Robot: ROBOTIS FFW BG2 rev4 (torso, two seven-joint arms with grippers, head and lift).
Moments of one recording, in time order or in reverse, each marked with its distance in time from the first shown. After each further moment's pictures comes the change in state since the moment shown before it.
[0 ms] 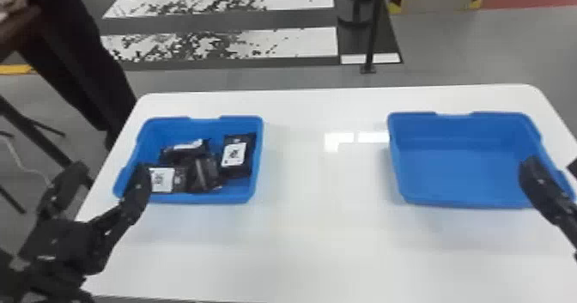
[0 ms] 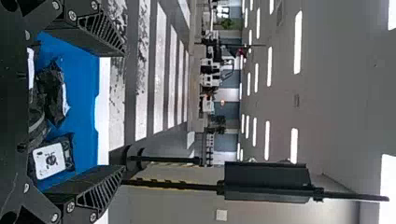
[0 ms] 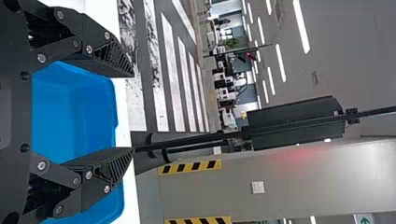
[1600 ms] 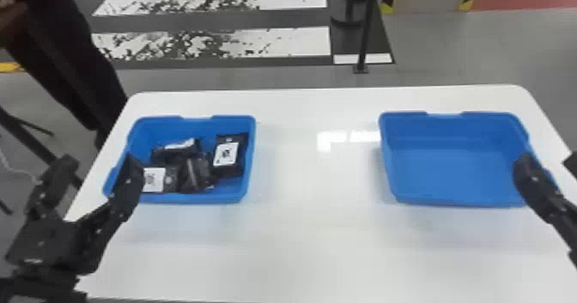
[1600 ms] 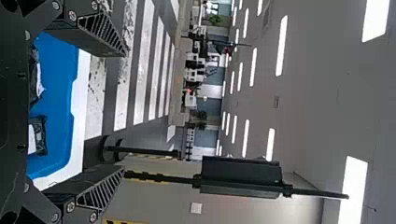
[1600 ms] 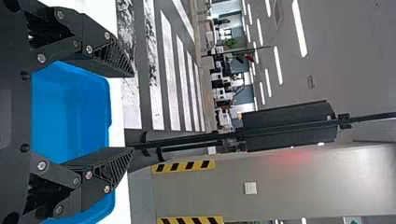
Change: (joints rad) left arm 0.025 0.026 -0.053 -0.003 0.072 -0.089 0.025; right arm 0.033 0.000 0.002 -0.042 0.026 -0.025 -0.008
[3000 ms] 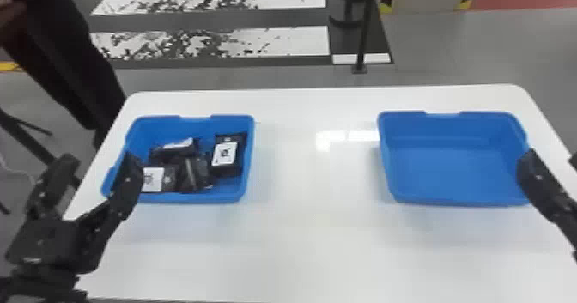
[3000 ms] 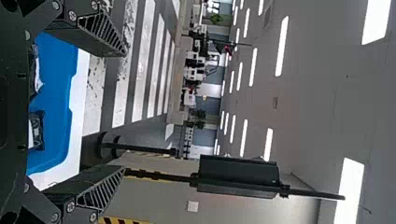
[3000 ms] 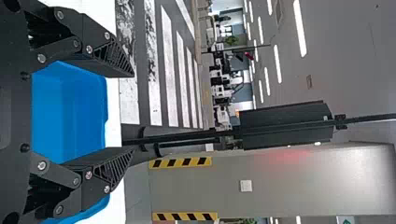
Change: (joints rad) left arm -0.001 0.004 -0.009 0.001 0.016 -0.002 0.001; right arm 0.016 0.000 -0.004 -0.024 0.014 -0.004 -0.012
